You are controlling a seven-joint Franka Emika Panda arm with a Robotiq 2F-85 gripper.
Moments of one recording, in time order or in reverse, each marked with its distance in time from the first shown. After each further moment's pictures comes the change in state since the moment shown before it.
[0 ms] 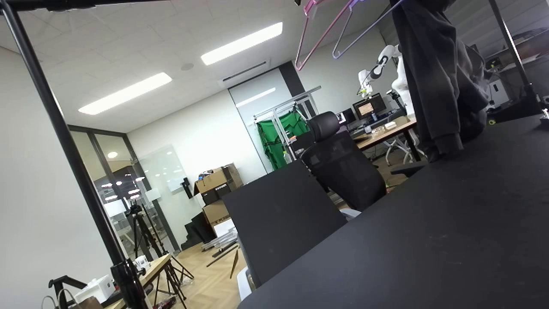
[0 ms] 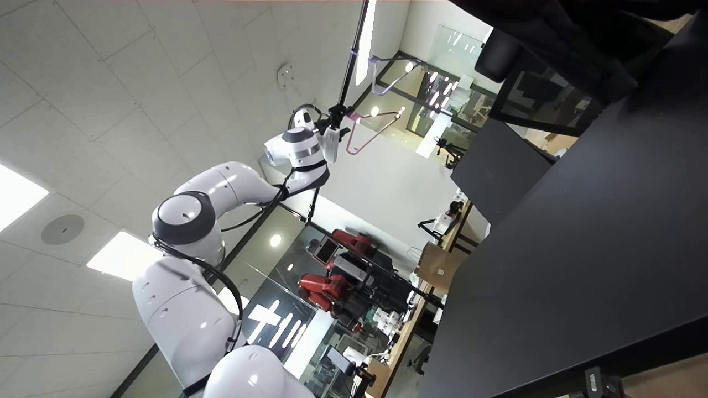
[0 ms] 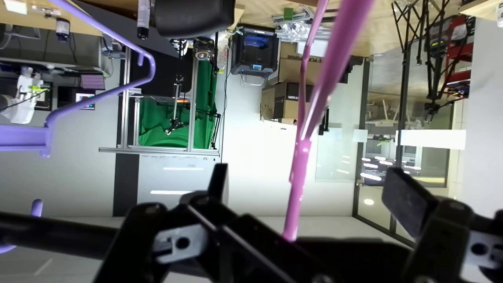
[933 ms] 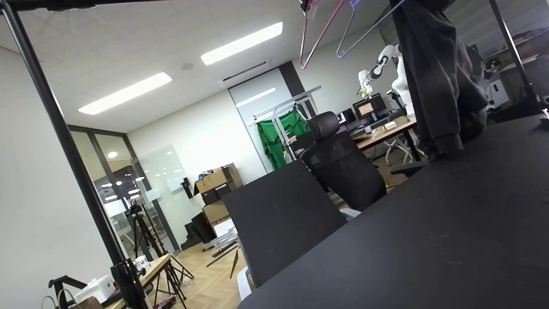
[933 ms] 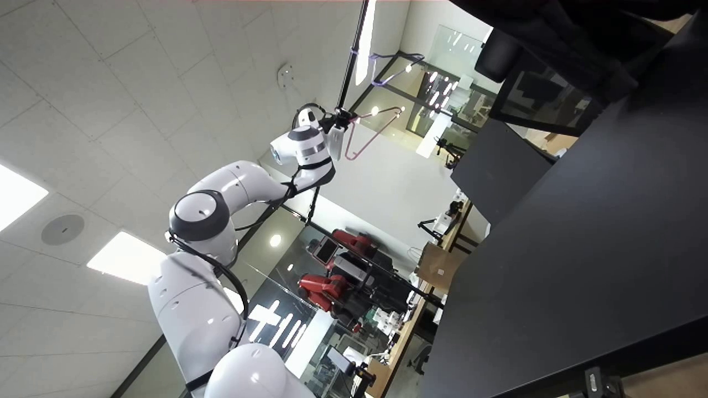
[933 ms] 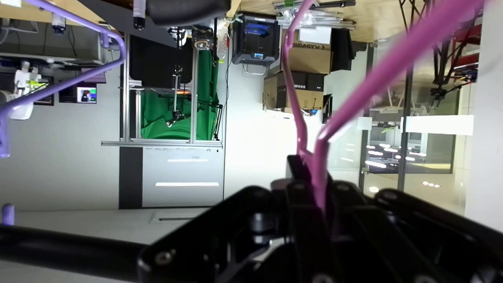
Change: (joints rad) arm 0.040 0.085 -0.052 0.107 0.012 0.011 0.036
